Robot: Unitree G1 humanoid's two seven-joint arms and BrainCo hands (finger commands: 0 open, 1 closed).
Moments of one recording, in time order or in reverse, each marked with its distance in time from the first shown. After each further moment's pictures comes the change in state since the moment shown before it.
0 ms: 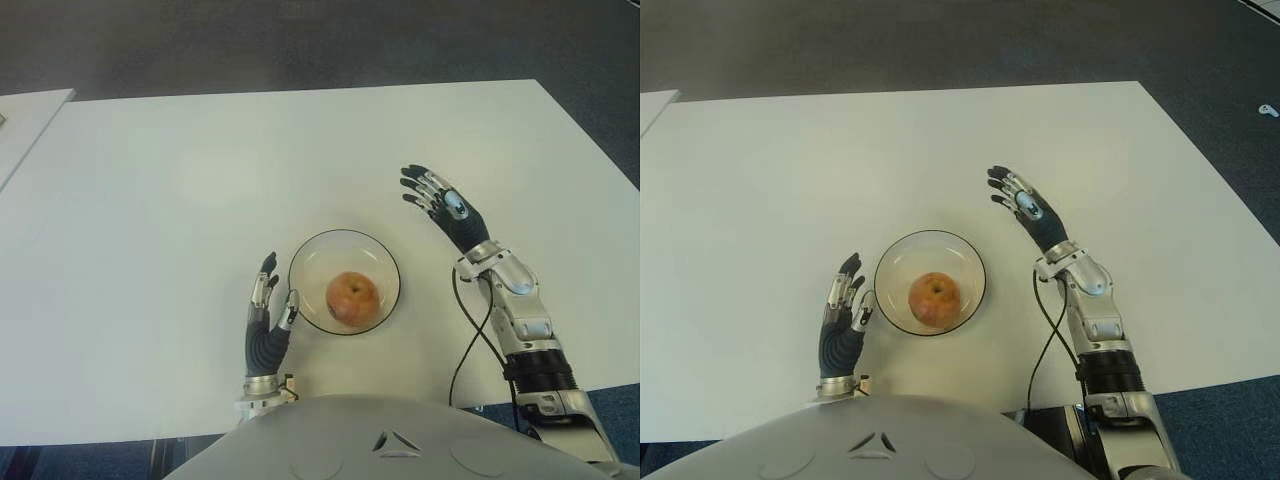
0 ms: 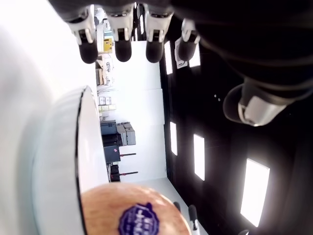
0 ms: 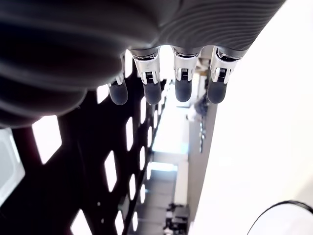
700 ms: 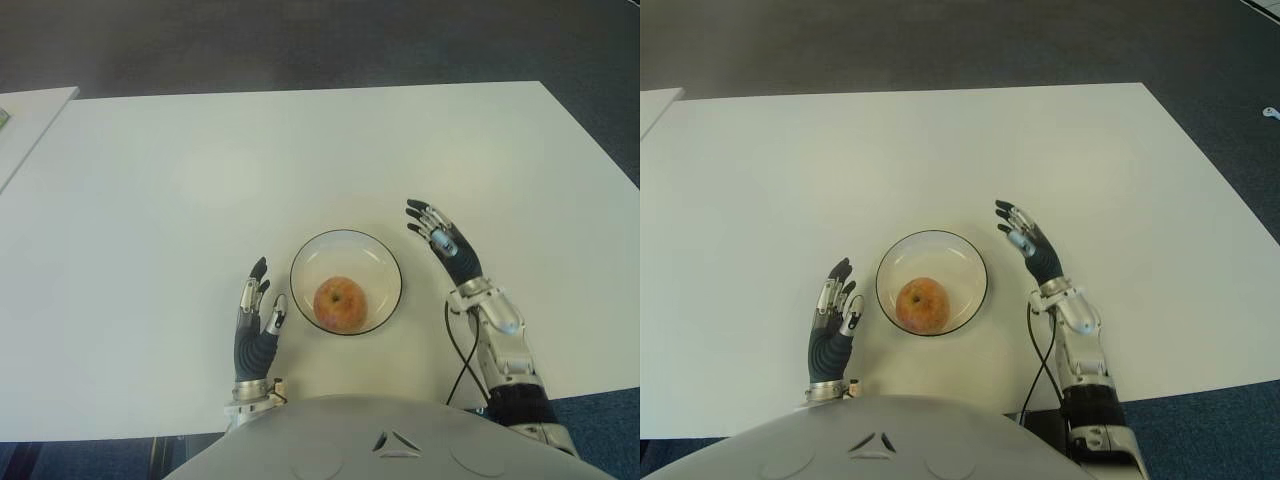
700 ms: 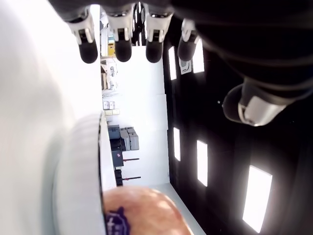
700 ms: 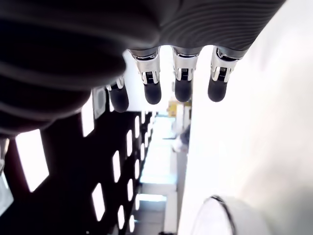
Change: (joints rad) left arm 0.010 0.037 0.054 0.033 -0.078 -0.037 -0.052; right arm 0.189 0.145 -0.029 0.108 -0.201 -0.261 -0.080
